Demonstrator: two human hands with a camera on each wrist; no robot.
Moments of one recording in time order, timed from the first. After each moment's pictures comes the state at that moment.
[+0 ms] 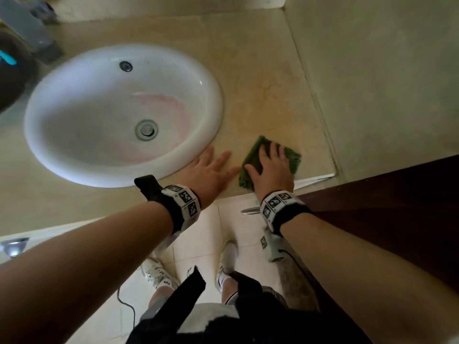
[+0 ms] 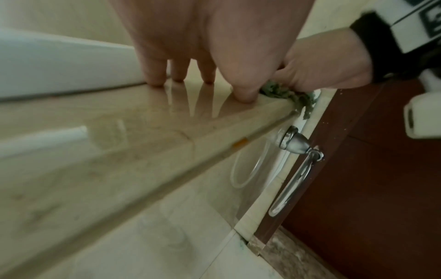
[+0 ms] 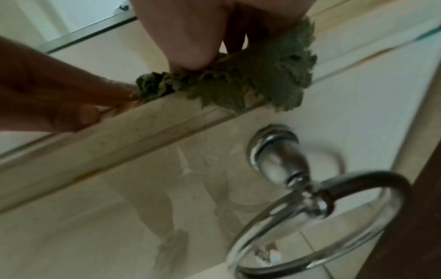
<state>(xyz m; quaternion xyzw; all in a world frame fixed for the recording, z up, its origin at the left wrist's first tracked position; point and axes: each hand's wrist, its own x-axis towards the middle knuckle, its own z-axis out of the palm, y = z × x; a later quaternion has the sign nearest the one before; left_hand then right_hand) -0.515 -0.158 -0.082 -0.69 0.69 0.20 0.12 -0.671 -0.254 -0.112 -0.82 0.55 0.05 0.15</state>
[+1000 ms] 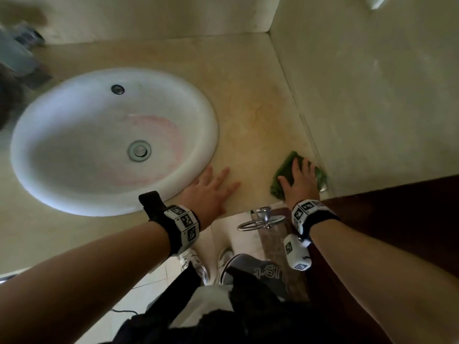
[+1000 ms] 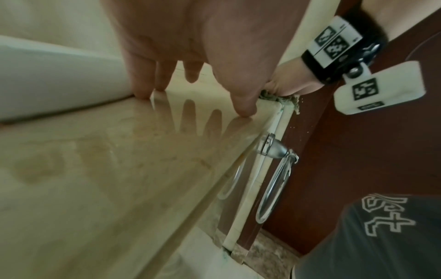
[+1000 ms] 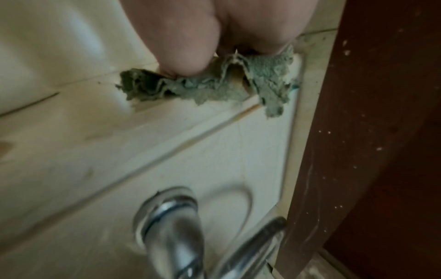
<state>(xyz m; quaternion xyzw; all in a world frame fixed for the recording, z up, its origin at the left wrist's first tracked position) -0.507 -0.167 -0.081 -0.66 0.71 0.21 0.13 -0.729 -0.305 -0.109 -0.76 0.63 0.07 0.15</state>
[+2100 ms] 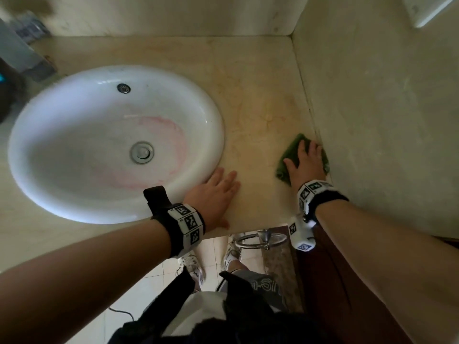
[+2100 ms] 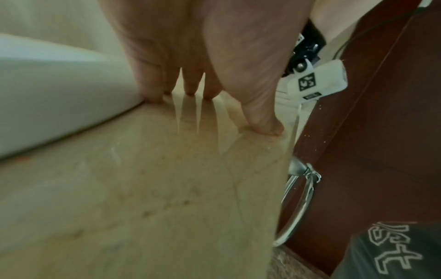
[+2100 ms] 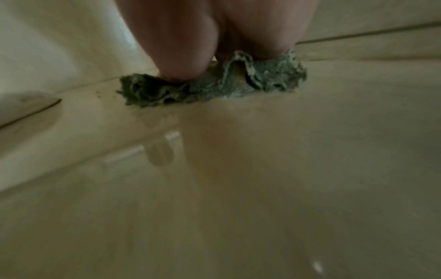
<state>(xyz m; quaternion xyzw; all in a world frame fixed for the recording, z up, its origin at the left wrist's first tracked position) -0.503 -0.211 -0.075 -0.65 0.70 0.24 0.15 -0.687 -0.400 -0.109 -0.79 0.59 0.09 0.15</state>
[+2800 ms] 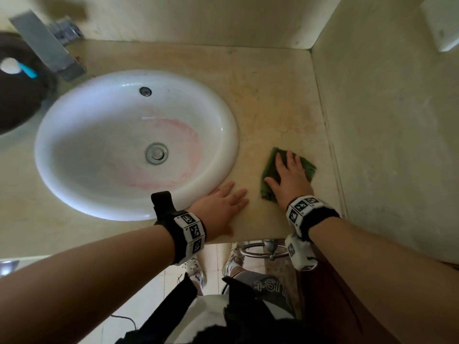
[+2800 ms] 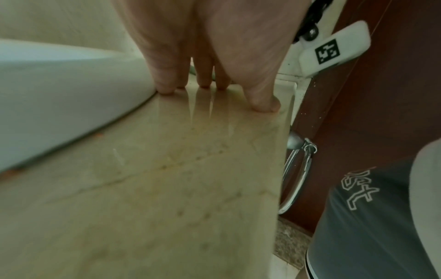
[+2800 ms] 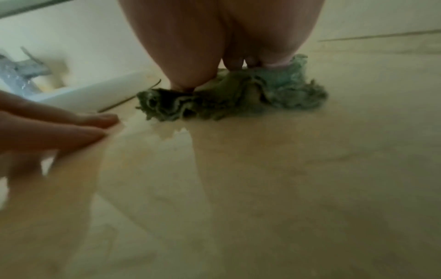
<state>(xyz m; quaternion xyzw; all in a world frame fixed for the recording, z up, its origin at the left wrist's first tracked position) -0.497 -0.202 -0.077 -0.62 0.72 0.28 0.15 -0.643 -0.362 -0.097 -0.85 0.47 0.15 0.17</state>
